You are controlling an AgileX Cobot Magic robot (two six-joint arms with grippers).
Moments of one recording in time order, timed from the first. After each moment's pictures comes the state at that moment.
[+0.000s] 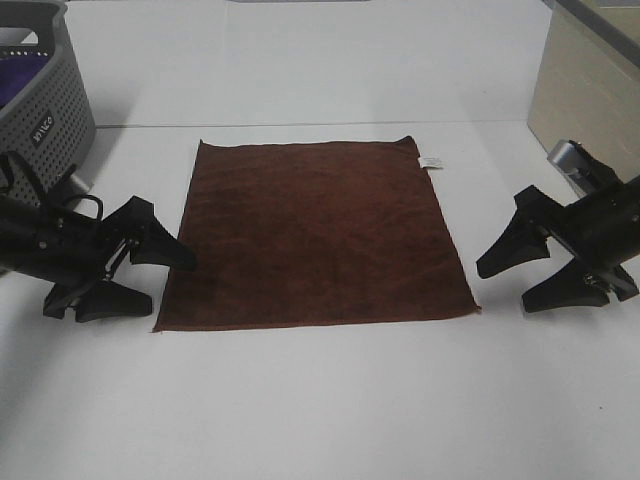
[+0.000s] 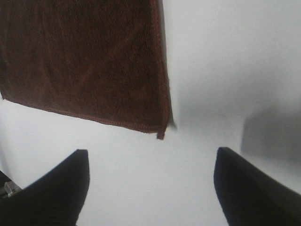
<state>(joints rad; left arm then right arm) -0.03 2.03 -0.87 -1.40 0.69 0.92 -0.15 1.95 -0.95 0.88 0.85 -0.70</state>
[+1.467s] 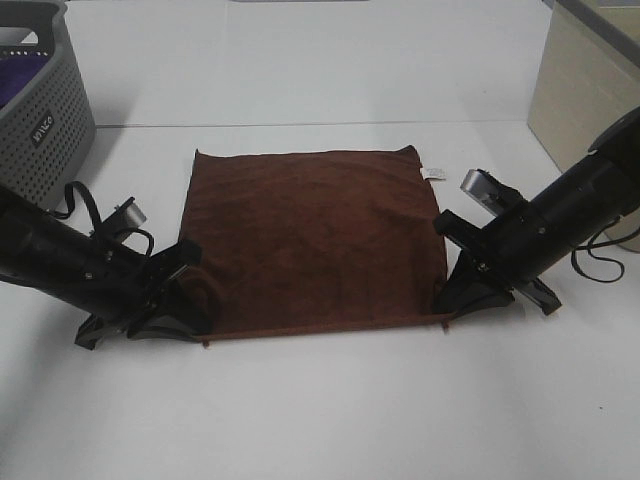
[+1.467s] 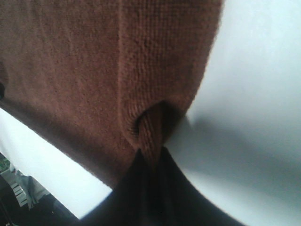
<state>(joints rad) -0.16 2.08 -0.88 -1.29 0.68 0.81 0.04 2.12 -1.07 0.85 0.88 -0.56</state>
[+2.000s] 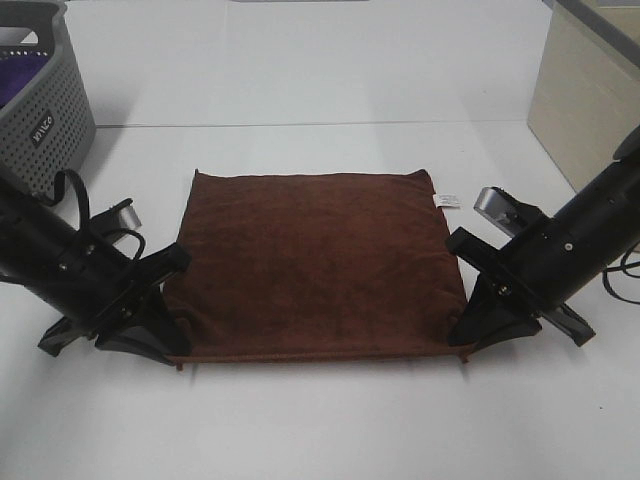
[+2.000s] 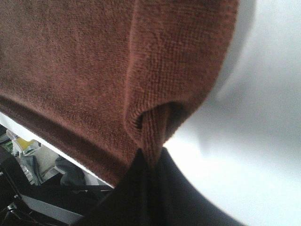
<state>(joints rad) -0.17 1.96 -0.90 -0.94 0.79 0.46 0.05 1.98 -0.94 0.77 0.91 -0.44</state>
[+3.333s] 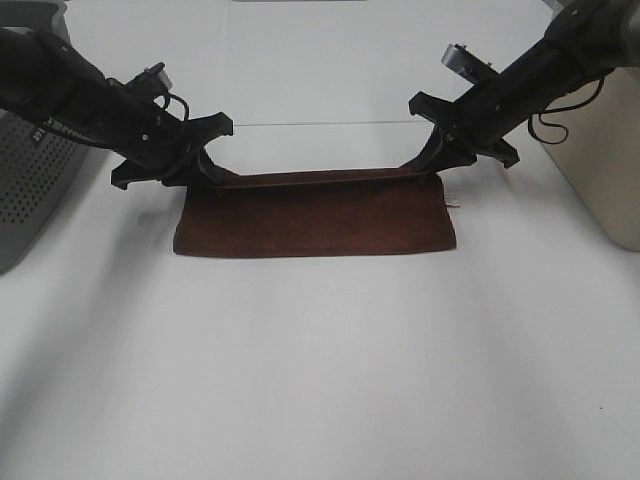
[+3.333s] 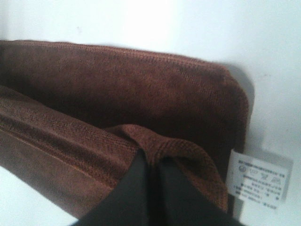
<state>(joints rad) -0.17 2.27 -1.57 -0.83 0.53 0.35 0.06 2.37 -1.83 0.68 0.89 -0.37</state>
